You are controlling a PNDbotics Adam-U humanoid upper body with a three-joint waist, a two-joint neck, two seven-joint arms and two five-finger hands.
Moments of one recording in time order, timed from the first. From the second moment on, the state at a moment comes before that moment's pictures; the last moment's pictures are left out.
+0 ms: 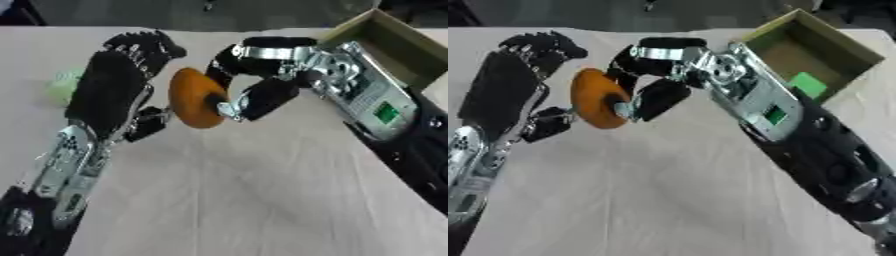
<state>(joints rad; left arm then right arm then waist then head) -0.65 0.20 -0.37 -1.67 -1.29 -0.08 0.17 -0.84 -0.52 0.48 -1.81 0.05 0.43 0.56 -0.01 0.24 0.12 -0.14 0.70</state>
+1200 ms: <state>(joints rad) -0.59 0.24 -0.35 -1.62 -1.23 -0.02 0.18 -0.80 -0.69 0.31 -1.83 -0.01 0.43 0.36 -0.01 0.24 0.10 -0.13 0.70</state>
